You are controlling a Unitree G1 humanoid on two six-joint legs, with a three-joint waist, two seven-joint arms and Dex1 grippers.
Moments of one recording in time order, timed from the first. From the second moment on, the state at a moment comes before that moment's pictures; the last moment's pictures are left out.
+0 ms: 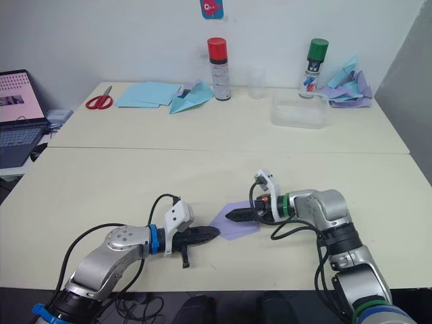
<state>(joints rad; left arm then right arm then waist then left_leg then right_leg) -0.12 0.61 -0.22 -0.20 -0.33 0.44 -0.91 -0.63 -0.34 0.18 0.16 0.52 1.09 0.89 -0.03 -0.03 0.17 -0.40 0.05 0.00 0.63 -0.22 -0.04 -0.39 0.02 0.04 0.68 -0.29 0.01</state>
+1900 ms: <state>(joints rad) -0.10 0.65 -0.22 -0.22 -0.32 0.42 -0.93 -0.51 -0.49 0.37 0.29 0.15 -0.14 1.31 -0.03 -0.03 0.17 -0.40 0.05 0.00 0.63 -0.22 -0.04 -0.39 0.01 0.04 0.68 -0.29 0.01</state>
